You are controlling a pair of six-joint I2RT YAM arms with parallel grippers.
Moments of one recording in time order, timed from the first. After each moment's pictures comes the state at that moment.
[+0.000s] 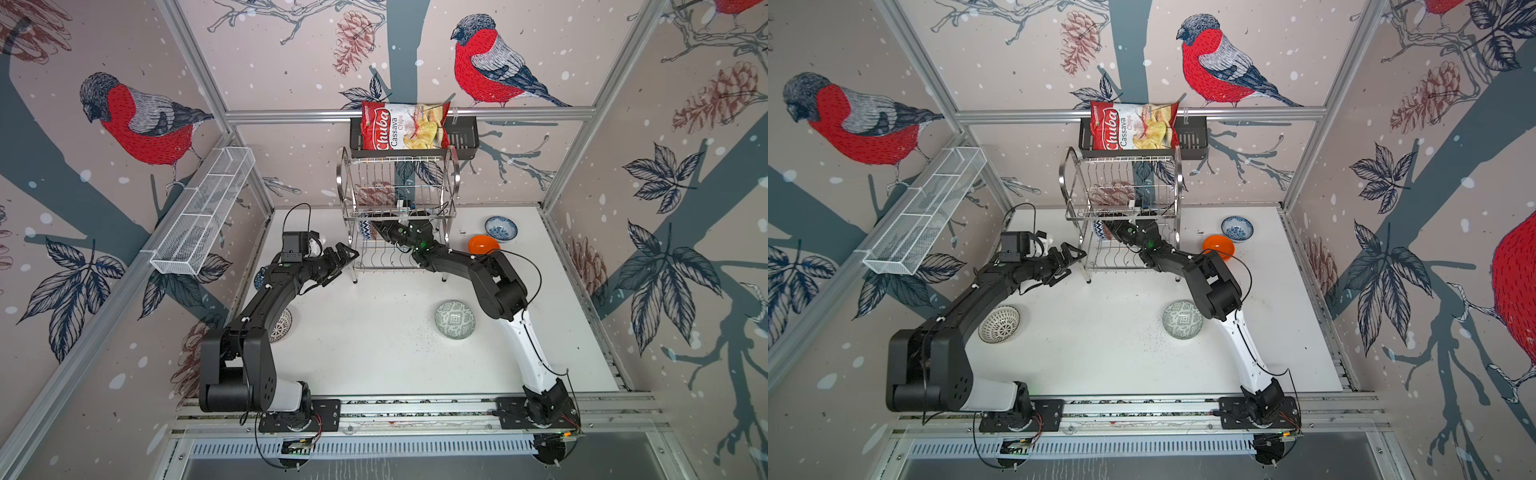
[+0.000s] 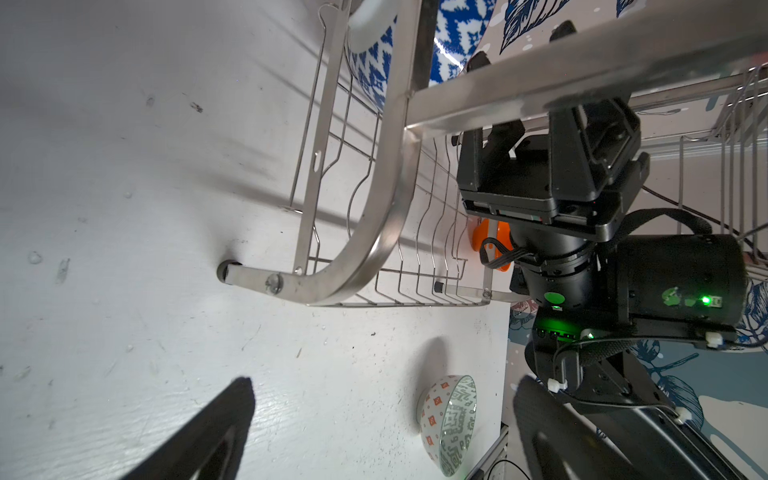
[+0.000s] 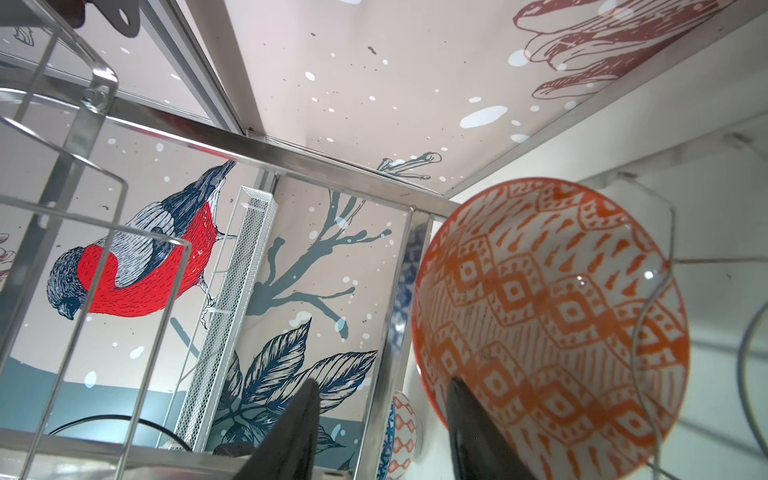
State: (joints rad) left arm -0.01 1.42 0.95 -0.34 0.68 -0.66; right arm 0.67 2.41 1.73 0.67 -0.39 1.20
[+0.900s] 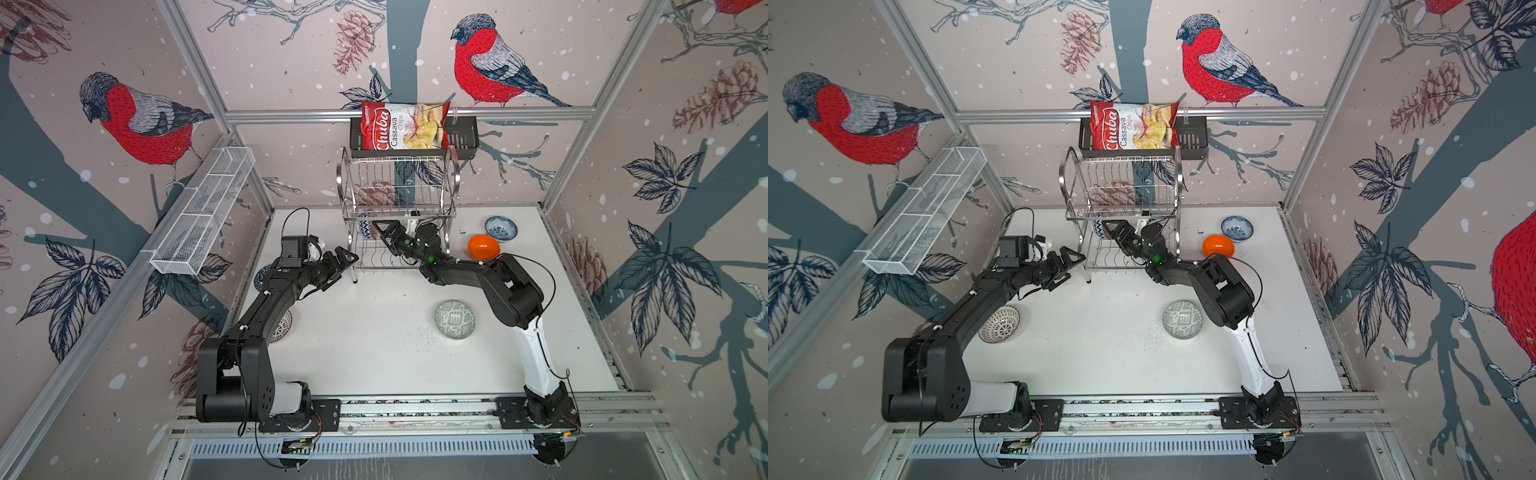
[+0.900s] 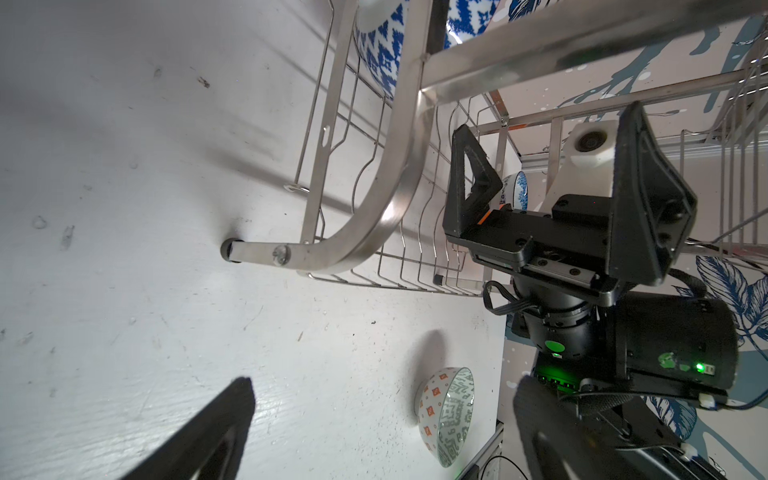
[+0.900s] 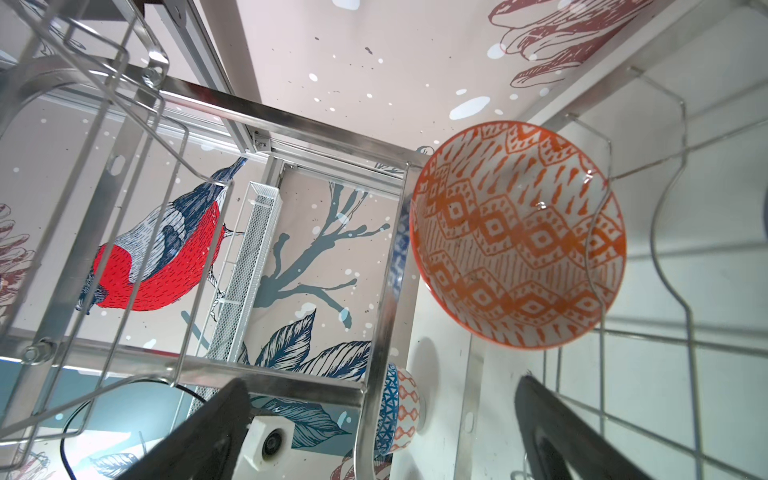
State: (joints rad) left arm -0.01 1.37 0.90 -0.33 0.68 -0.68; right arm 0.69 2.24 1.43 0.80 -0.31 1.23
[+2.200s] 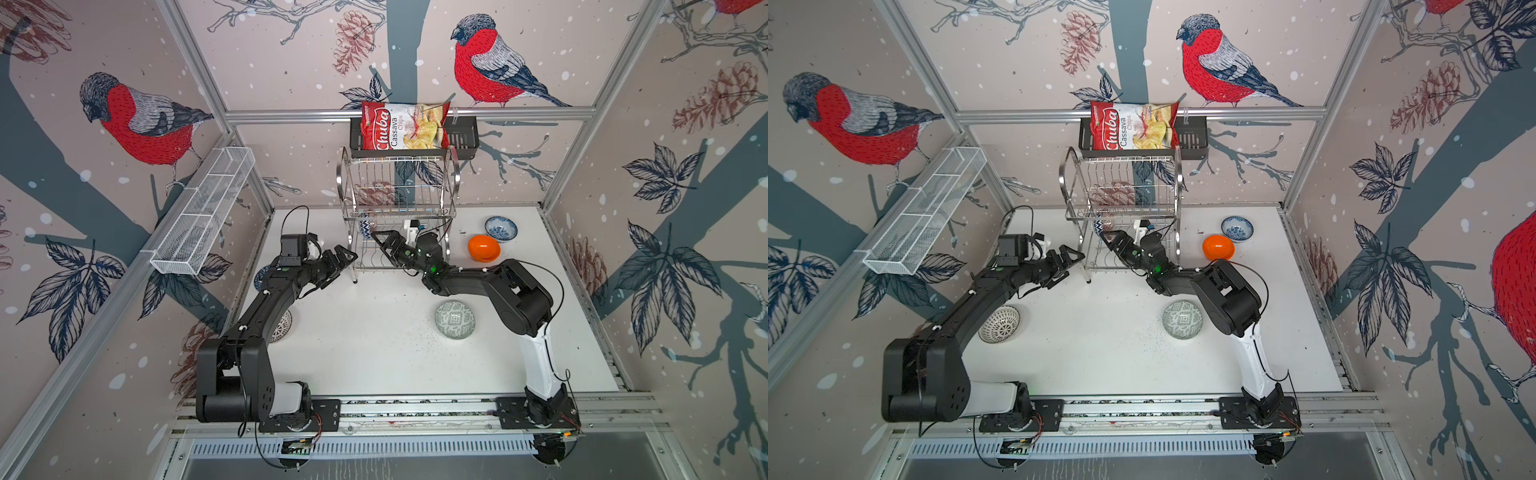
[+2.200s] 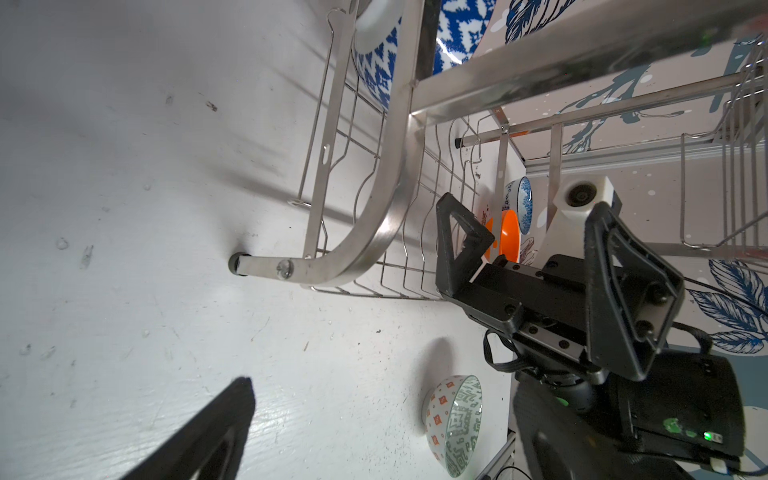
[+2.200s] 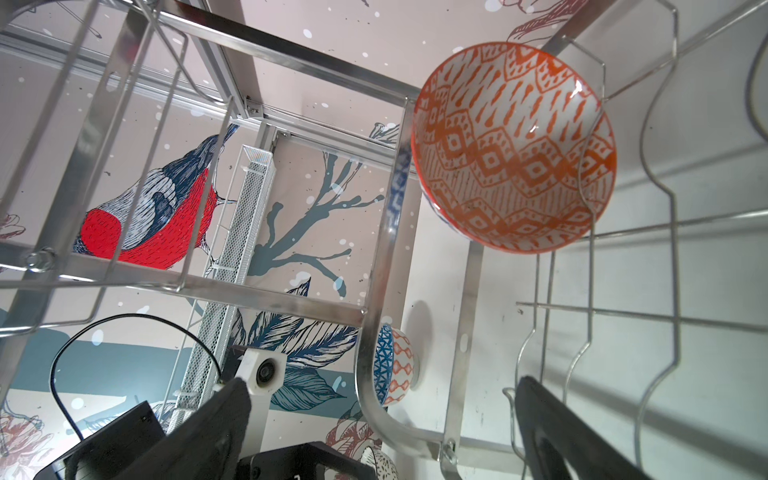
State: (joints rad) left arm -0.01 1.37 0.92 -0.34 0.65 -0.66; right arm 0.74 2.14 1.27 0.83 -0.30 1.19
